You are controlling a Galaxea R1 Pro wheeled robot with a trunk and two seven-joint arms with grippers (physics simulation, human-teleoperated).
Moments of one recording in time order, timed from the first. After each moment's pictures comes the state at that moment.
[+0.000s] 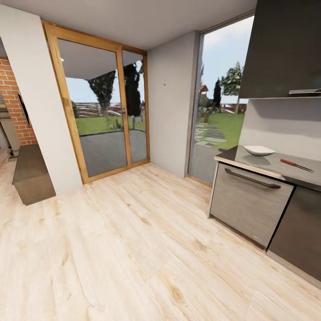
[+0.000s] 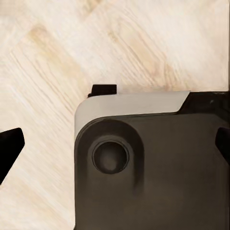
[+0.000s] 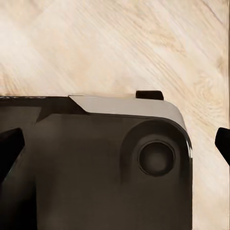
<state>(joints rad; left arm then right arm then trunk) 0.00 0.00 0.00 -0.24 0.00 0.00 0.00 0.00 0.05 0.00 -0.12 -0.01 -0.20 0.00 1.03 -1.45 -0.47</state>
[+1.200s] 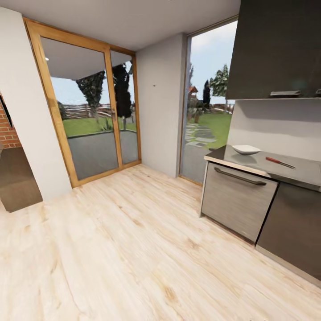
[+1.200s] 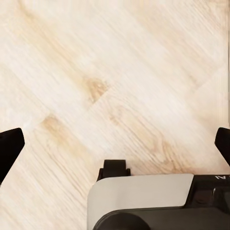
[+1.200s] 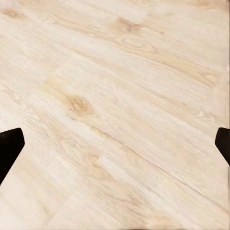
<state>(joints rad) 0.00 0.03 0.01 -0.43 0.01 -0.05 0.00 0.00 0.04 -0.01 -0.60 -0.14 -0.35 -0.01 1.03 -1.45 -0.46</state>
